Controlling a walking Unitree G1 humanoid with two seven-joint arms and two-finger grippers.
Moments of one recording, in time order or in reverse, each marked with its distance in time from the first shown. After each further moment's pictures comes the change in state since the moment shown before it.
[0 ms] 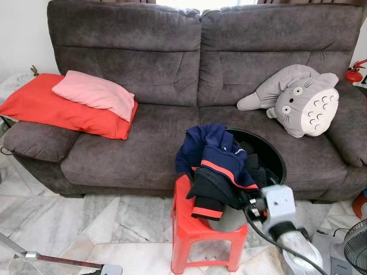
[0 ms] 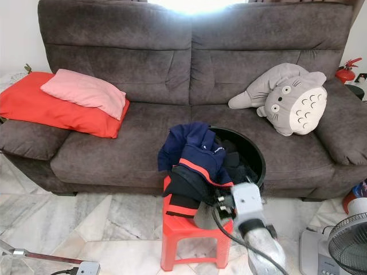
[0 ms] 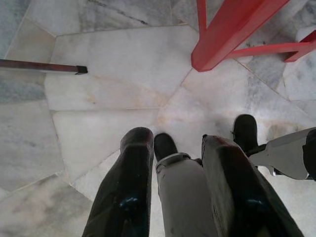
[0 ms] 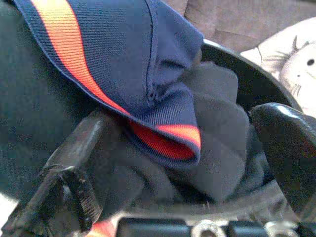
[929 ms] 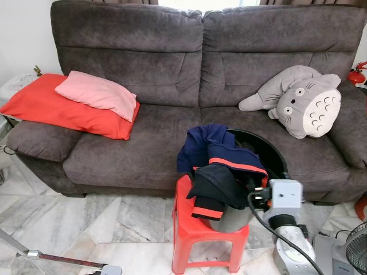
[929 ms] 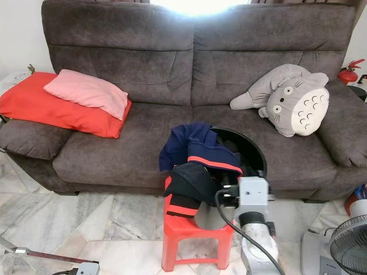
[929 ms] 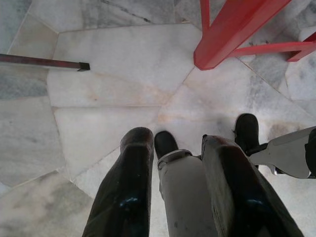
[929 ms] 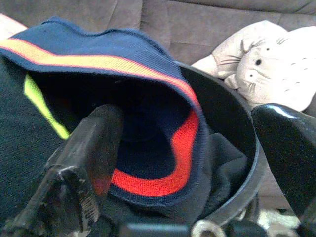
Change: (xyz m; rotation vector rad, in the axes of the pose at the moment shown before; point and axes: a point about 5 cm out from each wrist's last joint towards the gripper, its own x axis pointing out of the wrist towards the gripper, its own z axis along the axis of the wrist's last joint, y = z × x) left arm 0.000 0.001 -0.002 0.000 0.006 0.002; right arm 0.006 -0.003 0.003 0.068 -0.037 -0.216
